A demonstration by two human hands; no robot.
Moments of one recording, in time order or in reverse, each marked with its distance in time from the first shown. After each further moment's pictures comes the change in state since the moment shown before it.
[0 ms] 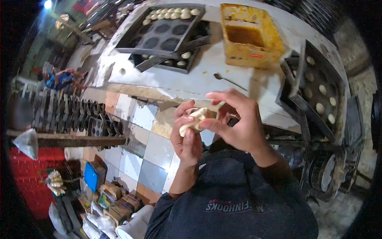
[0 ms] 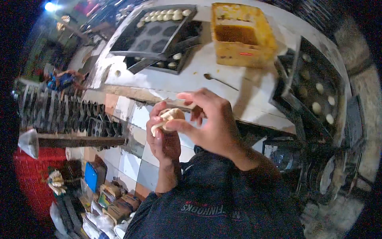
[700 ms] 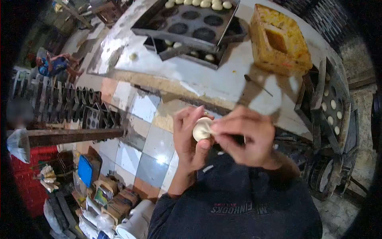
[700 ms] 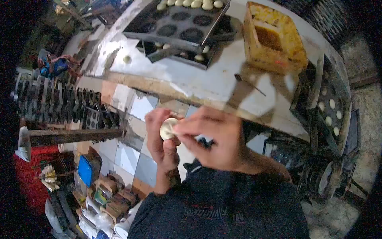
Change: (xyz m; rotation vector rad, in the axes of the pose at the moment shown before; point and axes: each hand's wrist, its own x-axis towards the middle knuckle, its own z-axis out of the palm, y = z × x) left_hand 0.055 0.064 -0.119 0.544 -0.045 0.044; right_hand 0.056 0.000 0.124 -0.123 -0.127 -0.418
